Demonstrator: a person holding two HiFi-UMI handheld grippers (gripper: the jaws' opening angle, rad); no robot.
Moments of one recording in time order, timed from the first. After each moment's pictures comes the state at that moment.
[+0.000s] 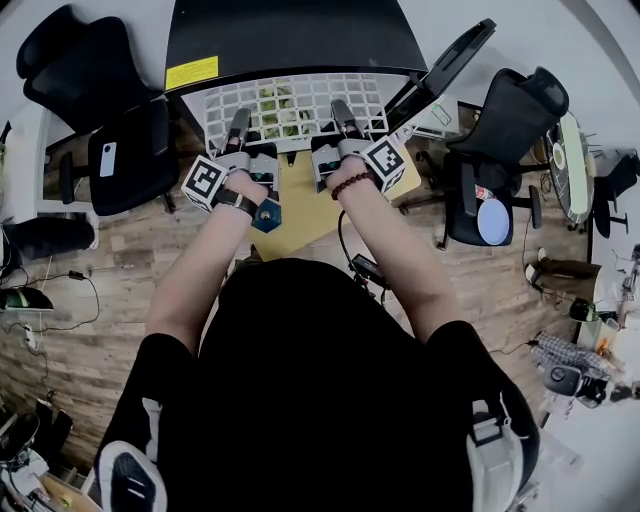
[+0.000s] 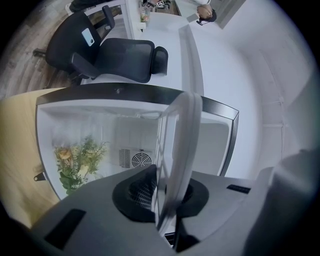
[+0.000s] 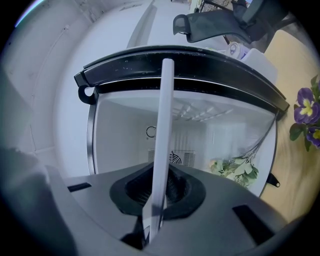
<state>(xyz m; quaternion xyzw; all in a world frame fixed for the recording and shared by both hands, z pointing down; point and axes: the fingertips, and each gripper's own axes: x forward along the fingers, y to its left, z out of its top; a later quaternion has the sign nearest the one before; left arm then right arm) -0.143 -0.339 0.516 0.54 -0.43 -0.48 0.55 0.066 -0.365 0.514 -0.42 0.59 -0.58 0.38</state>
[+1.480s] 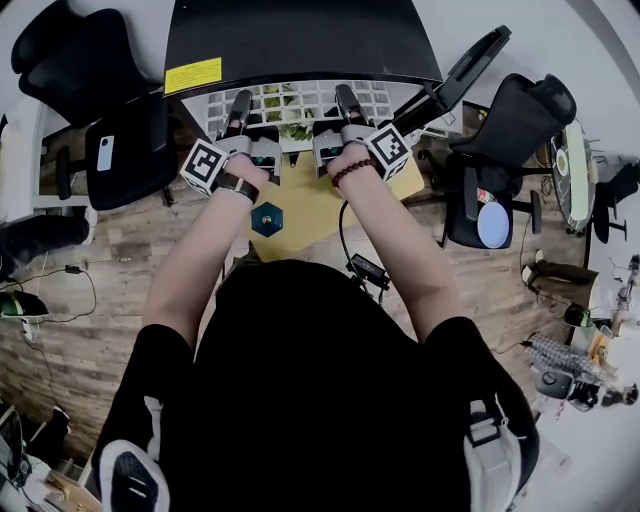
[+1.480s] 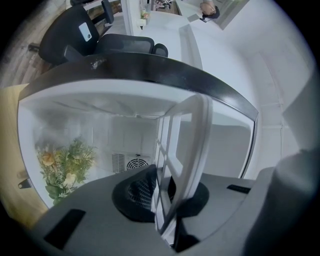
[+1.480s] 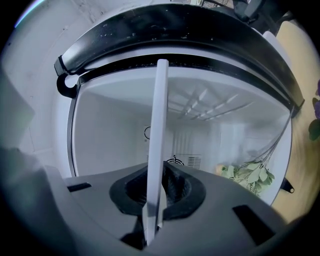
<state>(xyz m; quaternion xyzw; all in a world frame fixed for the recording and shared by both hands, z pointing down) -0.148 -0.383 0.507 0.54 -0.41 -0.50 0.54 0.061 -0.407 0.514 -0.42 0.59 -0.57 0.39</state>
